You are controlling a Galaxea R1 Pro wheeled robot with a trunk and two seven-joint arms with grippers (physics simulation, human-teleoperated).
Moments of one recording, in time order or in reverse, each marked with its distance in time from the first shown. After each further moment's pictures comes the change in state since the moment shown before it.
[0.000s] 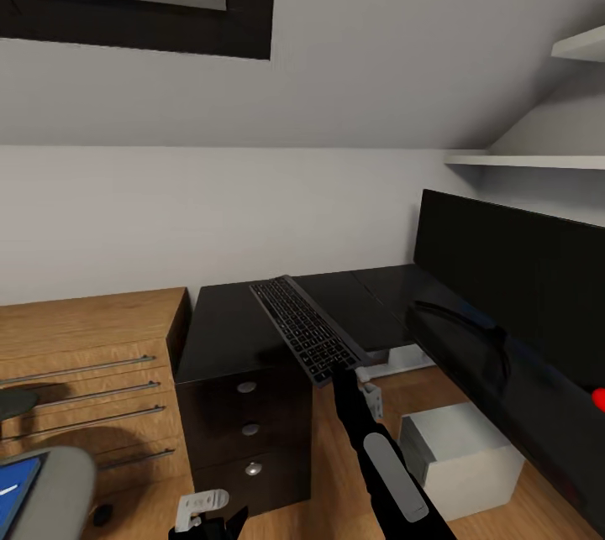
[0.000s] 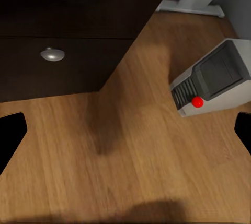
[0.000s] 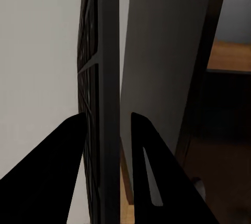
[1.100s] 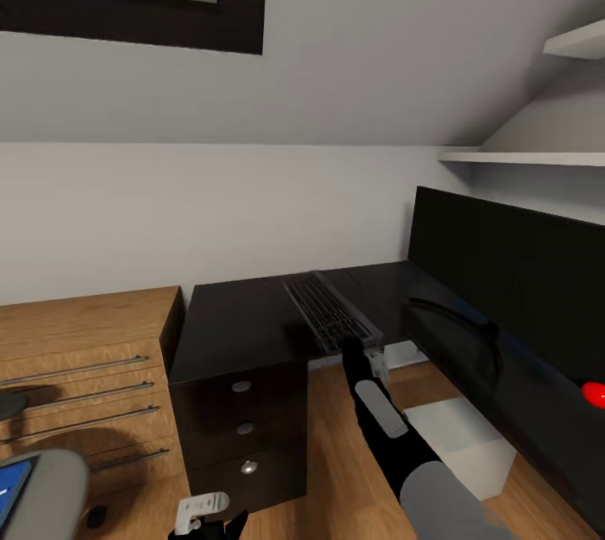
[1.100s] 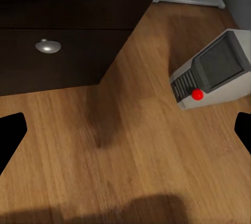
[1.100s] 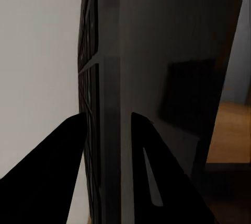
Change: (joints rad) left arm 0.000 -0.002 -0.001 0.011 -0.002 0.002 0.004; right arm -0.285 0.000 -0.009 0.308 0.002 -0.166 -0.082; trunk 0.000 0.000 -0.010
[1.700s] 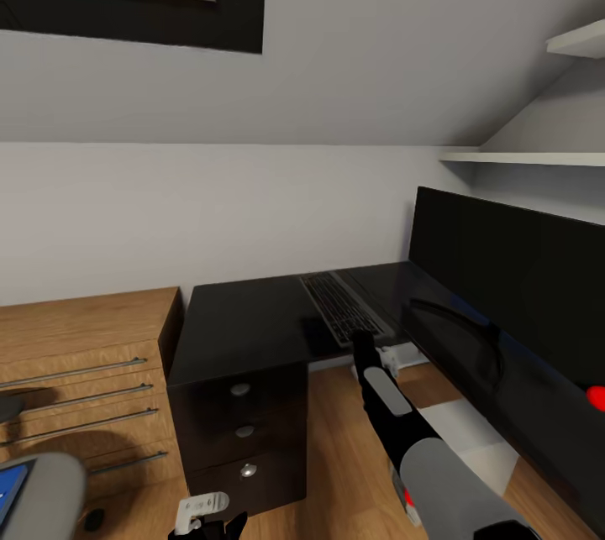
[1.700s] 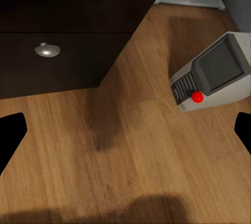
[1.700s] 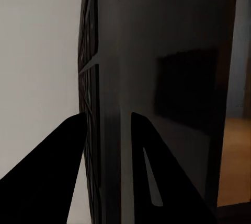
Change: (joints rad) left arm 0.000 0.000 0.000 0.000 0.000 -0.001 -0.002; right arm -0.084 0.000 -0.111 0.111 -0.016 -0.021 0.004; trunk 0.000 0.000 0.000
